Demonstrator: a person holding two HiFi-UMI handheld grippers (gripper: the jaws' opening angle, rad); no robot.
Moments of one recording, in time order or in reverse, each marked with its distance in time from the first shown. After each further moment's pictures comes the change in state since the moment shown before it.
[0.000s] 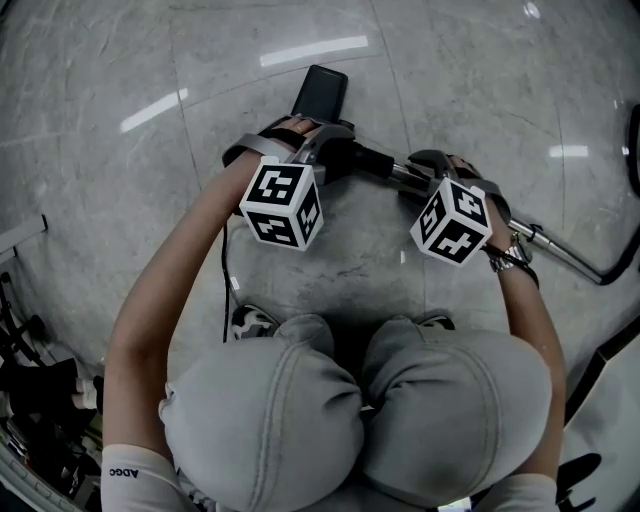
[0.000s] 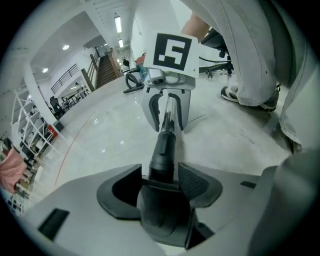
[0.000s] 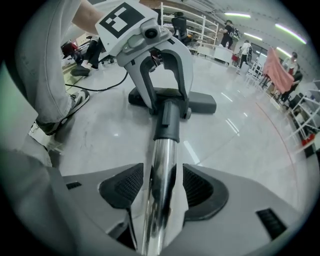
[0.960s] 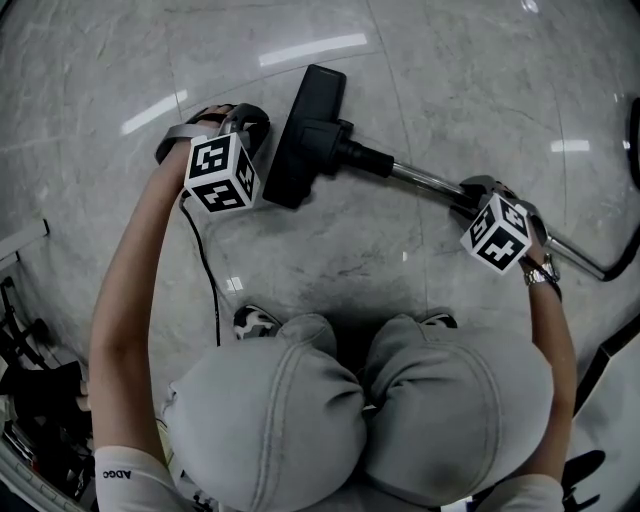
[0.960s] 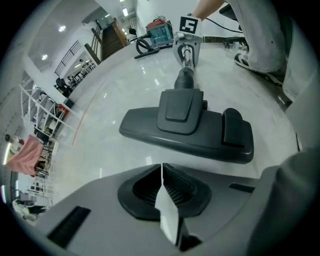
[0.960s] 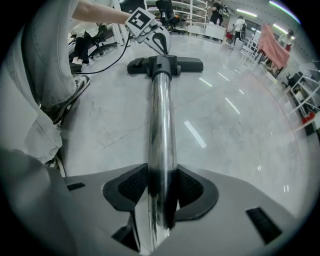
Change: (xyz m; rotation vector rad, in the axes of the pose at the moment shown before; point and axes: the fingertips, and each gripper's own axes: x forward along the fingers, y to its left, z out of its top) left arm -0.042 0.032 -0.145 -0.083 0.359 0.102; right arm -0.018 0.013 -0.117 0.129 0.174 0.043
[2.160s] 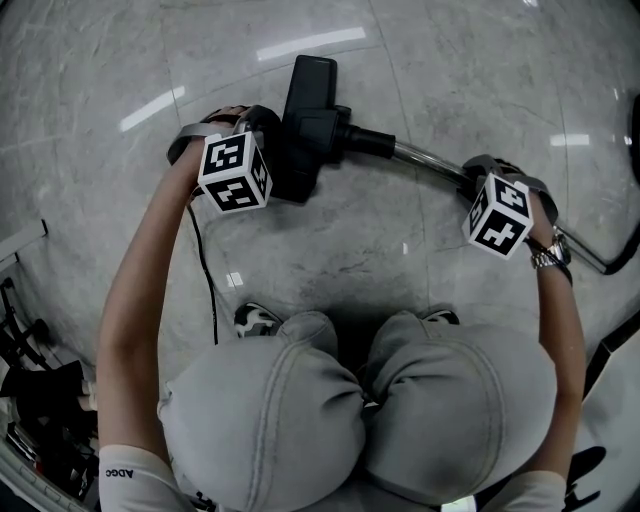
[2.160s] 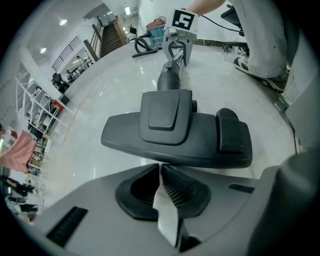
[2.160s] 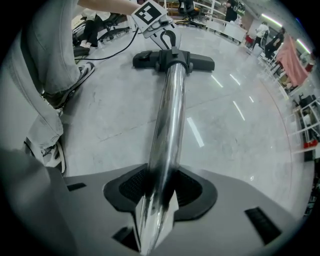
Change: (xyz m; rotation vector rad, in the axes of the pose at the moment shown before) left arm 0.016 -0.020 0.014 -0.016 -0.018 -0.070; right arm -0.009 -0.019 0.011 -0.162 0.113 -0.012
